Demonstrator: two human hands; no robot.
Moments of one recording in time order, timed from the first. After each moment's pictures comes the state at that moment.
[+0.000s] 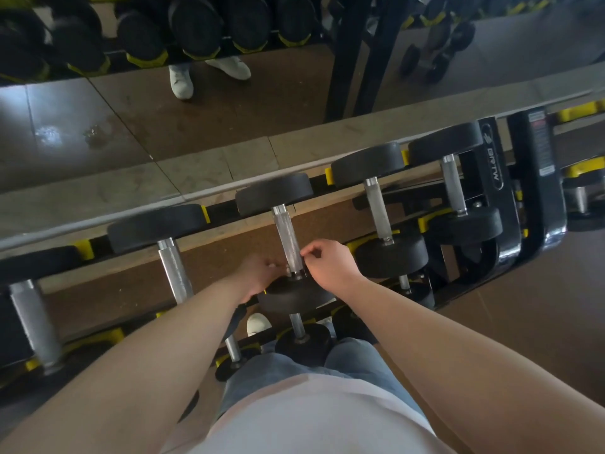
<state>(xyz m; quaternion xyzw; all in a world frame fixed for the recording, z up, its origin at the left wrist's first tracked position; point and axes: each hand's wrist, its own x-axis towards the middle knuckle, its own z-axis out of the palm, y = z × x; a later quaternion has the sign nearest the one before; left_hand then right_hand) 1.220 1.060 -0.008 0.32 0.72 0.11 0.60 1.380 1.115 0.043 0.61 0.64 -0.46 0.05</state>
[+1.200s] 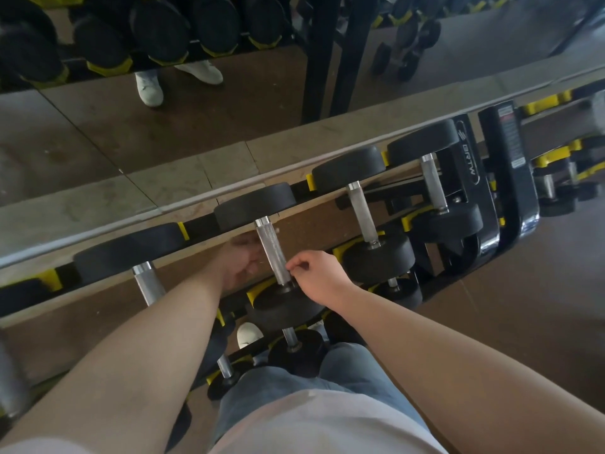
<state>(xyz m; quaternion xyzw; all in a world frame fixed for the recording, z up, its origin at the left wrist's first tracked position) 1.191 1.104 -0.061 0.14 0.63 0.31 0.70 1.380 1.117 0.047 0.61 0.61 -0.49 0.06</state>
